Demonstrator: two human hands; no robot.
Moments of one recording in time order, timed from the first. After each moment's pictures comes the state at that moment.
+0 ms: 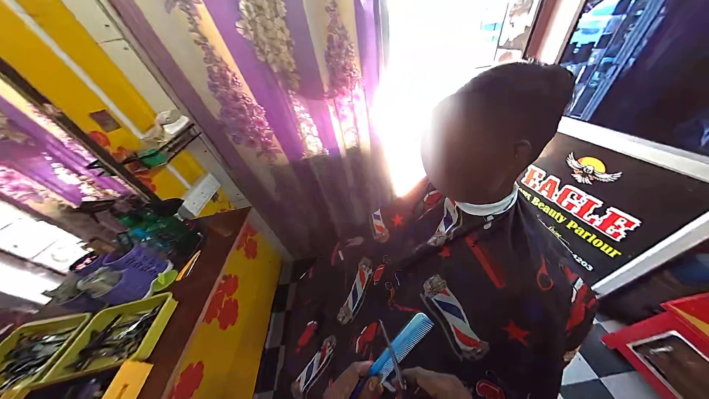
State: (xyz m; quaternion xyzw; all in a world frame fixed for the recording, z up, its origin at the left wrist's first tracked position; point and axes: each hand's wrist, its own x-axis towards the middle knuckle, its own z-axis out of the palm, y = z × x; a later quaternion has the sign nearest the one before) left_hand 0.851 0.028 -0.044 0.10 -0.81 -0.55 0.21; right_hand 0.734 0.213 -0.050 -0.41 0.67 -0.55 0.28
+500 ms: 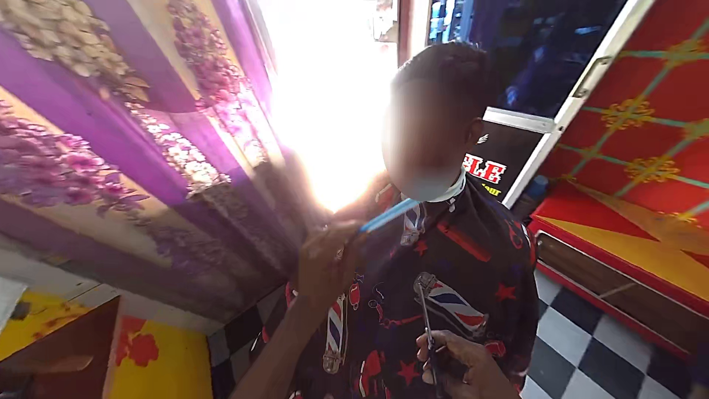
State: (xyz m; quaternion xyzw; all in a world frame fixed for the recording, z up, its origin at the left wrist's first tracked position) left_hand 0.593 -0.108 0.050 -0.26 -0.83 -0.32 0.38; right_hand 0.733 0.150 -0.050 -0.19 0.75 -0.63 0.03
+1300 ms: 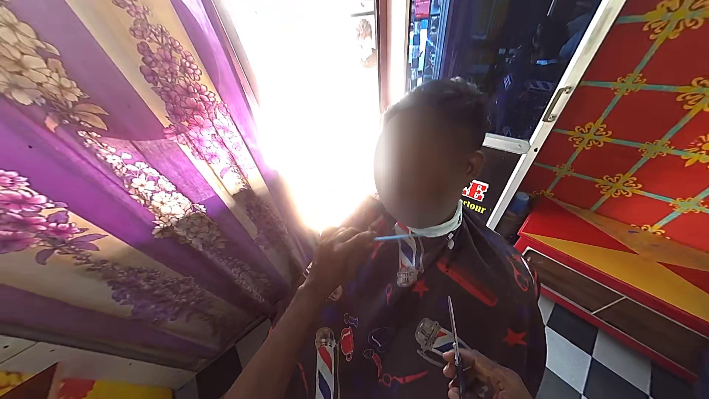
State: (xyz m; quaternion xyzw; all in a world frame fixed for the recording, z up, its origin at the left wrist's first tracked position) left_hand 0.450 -0.110 0.011 -0.39 -0.82 -0.24 0.33; right_hand 0.692 0.181 -0.041 -0.10 0.77 -0.63 0.02
